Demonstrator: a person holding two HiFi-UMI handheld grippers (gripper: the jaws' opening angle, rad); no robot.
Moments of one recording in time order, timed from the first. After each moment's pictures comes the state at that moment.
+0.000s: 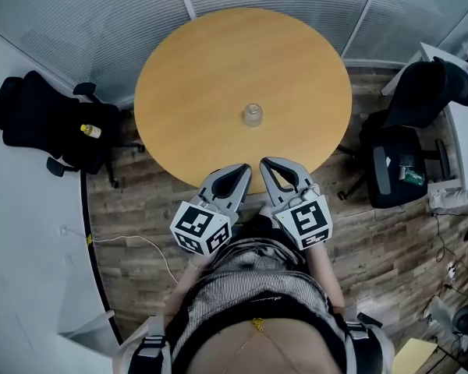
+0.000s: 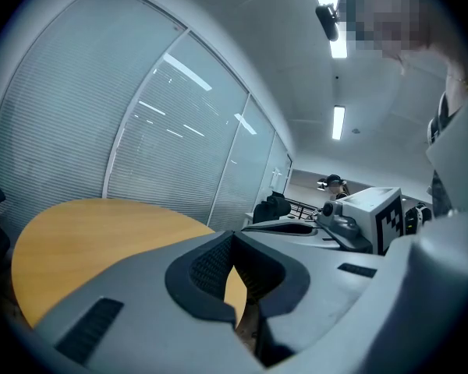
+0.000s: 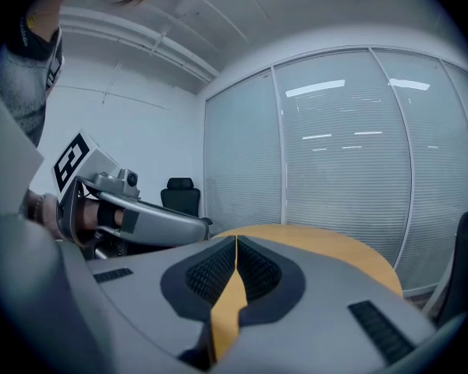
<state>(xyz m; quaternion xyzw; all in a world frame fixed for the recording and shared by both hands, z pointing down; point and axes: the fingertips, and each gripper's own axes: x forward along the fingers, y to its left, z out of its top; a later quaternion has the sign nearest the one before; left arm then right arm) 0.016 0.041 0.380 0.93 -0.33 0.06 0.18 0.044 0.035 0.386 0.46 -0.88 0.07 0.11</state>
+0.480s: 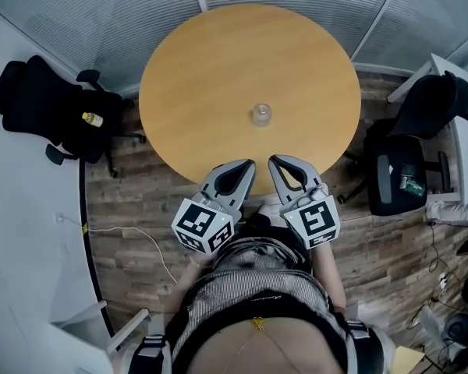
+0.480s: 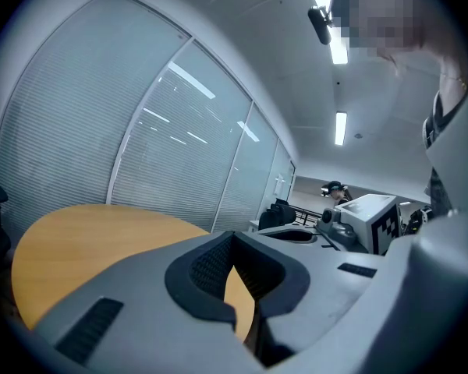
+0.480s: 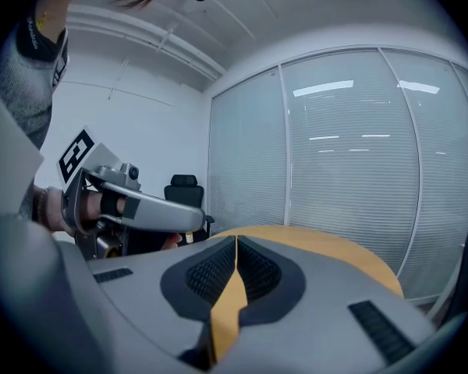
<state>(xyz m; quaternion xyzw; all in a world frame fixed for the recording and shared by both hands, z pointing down) 0.008 0.021 0.374 0.92 -0.34 0.03 0.17 0.044 0.016 0.390 0.44 -0.89 0.05 0.12</state>
